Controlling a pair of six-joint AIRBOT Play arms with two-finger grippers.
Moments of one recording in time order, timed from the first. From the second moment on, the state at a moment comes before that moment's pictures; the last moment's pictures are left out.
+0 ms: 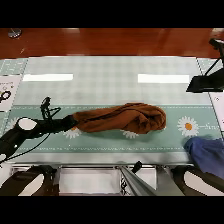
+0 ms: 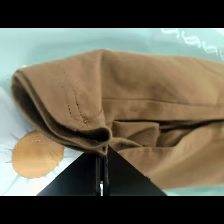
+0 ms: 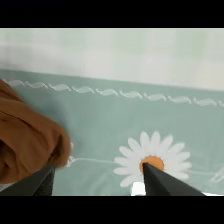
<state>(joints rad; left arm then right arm) -0.06 -0.95 0.34 0.71 -0.71 -1.34 -0.19 -1.21 1.35 -1.44 1.52 1.37</state>
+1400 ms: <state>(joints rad) -0.06 -0.85 0.34 0.64 -0.75 -1.28 -0.36 -1.21 0.51 -0.73 1.05 1.11</state>
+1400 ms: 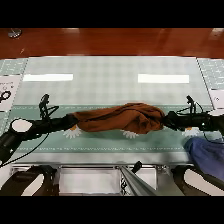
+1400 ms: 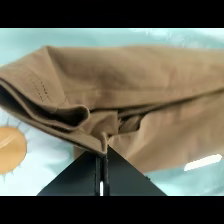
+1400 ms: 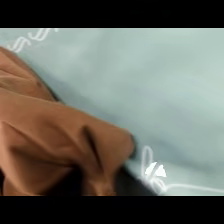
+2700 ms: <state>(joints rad) 0.12 -0.63 1.74 0.77 -0.96 -1.20 -0.36 -0.77 1.90 -0.80 1.23 1.32</state>
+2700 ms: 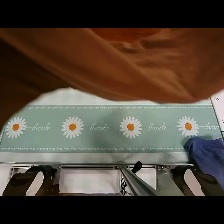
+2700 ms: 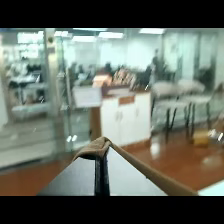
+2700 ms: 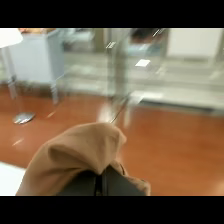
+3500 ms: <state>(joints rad) 0.12 -0.62 1.13 1.01 -1.36 -1.53 -0.36 -1.14 1.85 -1.04 1.45 1.39</state>
